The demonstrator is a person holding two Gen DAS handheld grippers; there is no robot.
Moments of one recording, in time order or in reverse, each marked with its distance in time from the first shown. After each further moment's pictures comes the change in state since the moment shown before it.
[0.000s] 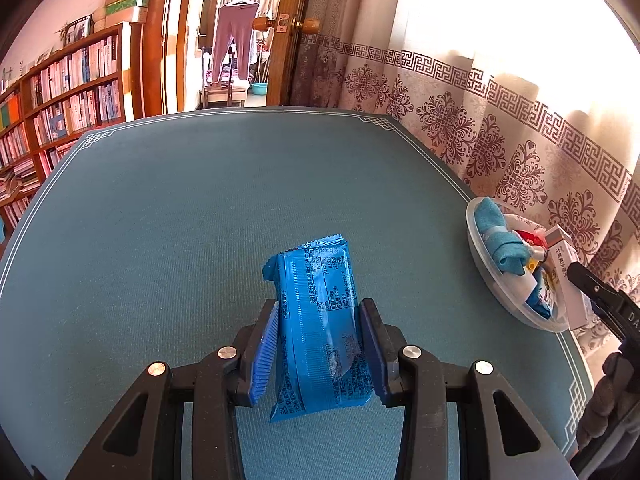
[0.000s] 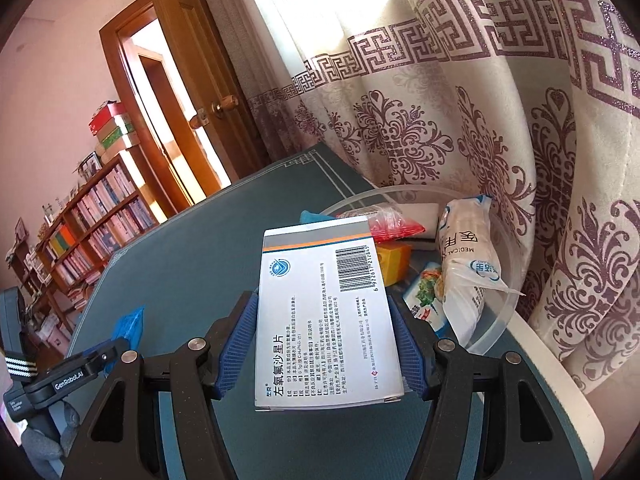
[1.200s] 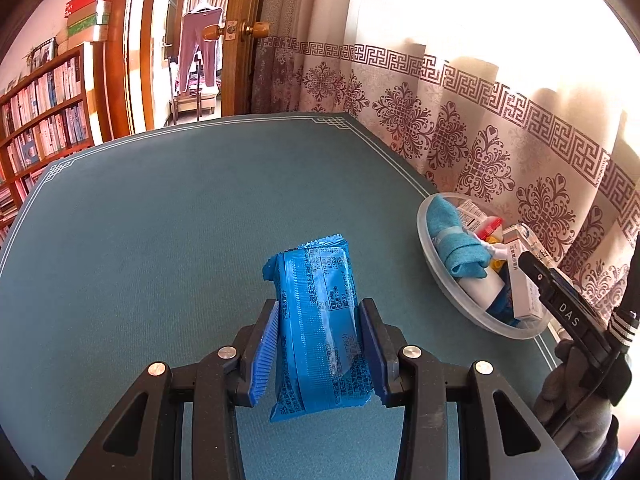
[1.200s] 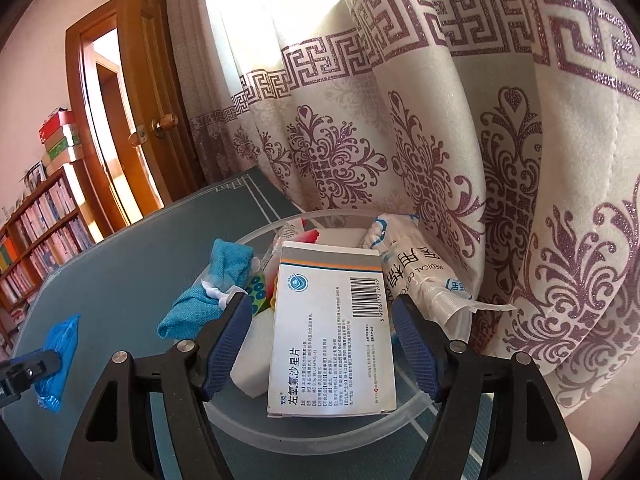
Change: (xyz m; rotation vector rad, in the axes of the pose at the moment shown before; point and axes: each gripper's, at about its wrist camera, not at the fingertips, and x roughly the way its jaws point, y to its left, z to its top) left arm 0.006 -0.052 0.018 0.095 0.005 -0.069; right arm 0.025 -0.020 0.001 -0.014 -0.129 -0.241
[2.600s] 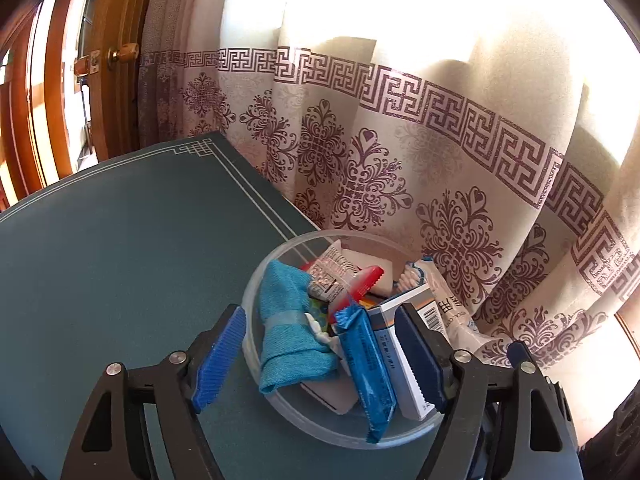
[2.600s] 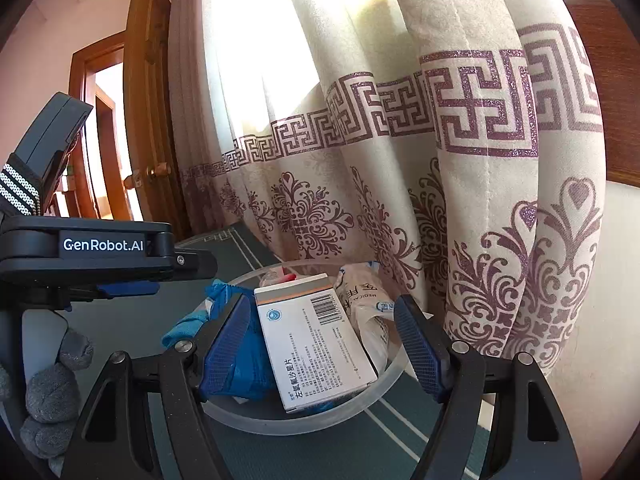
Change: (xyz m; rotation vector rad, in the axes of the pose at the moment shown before) left arm 0.052 -0.117 0.065 0.149 0.005 -0.224; right arm -0.062 -0.011 -0.015 -0.003 -0.215 -0.079
